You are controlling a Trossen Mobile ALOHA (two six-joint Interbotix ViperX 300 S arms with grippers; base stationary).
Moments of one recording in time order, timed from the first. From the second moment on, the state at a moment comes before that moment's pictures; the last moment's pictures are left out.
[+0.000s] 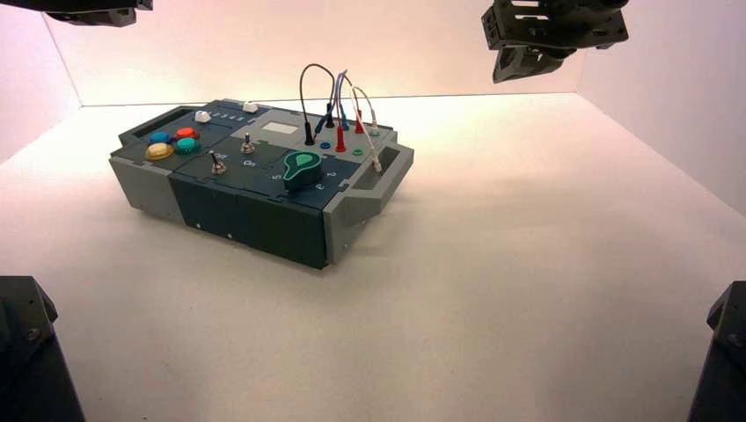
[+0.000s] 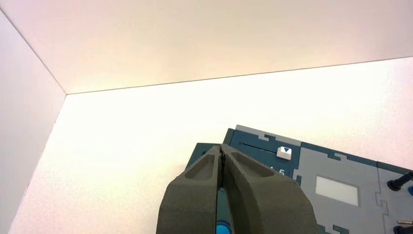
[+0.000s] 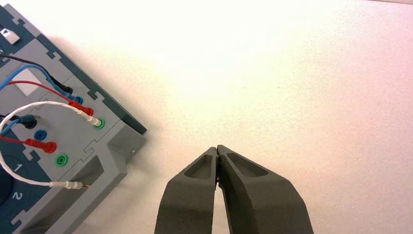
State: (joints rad) left arm -0.05 -0.39 1.10 -0.22 -0.22 0.25; right arm 0.36 -0.17 0.92 0.19 0.04 -0.12
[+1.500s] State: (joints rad) left arm -0.05 -0.38 1.10 -0.22 -0.22 0.25; right arm 0.83 -0.04 0.65 0.24 0.34 -0.13
